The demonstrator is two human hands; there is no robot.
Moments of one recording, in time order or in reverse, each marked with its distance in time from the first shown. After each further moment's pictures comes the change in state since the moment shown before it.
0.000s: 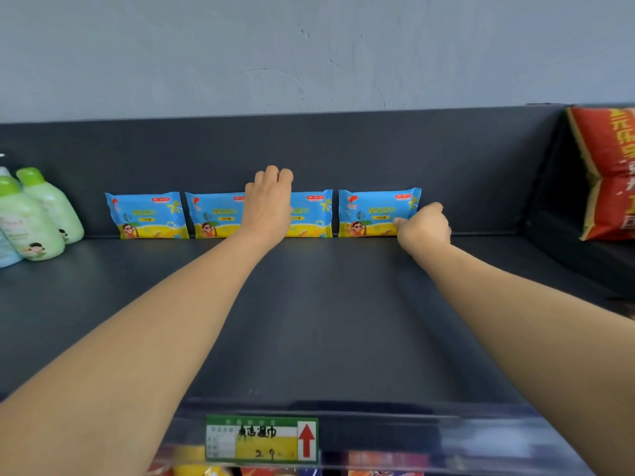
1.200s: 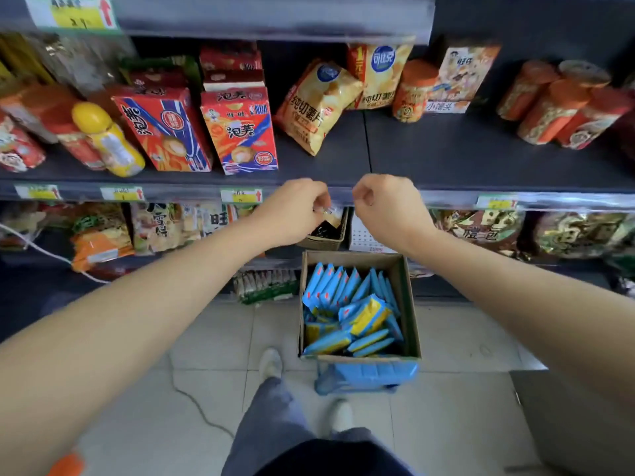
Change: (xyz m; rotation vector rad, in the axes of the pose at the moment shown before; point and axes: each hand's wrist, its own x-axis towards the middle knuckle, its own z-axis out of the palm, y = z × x) left_hand -0.424 0.281 -0.034 -0.418 -0.785 0.029; right_hand -0.269 0.344 -0.209 -0.433 -0.429 -0.445
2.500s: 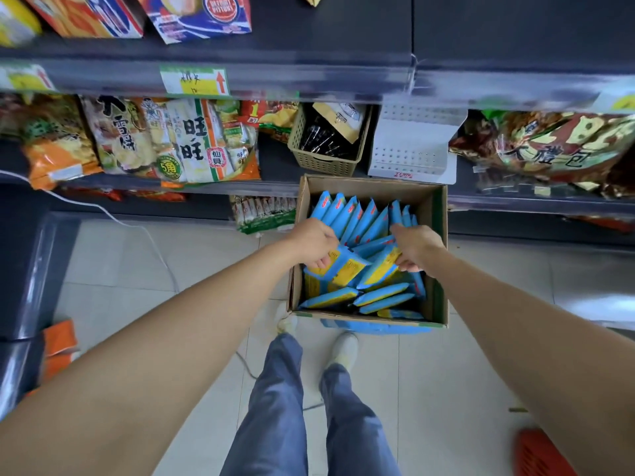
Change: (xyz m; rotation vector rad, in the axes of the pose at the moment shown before) left_hand 0.029 -0.079 0.242 -0.498 -0.566 -0.616; right_hand -0.004 0.184 0.218 0.329 -0.622 0.917
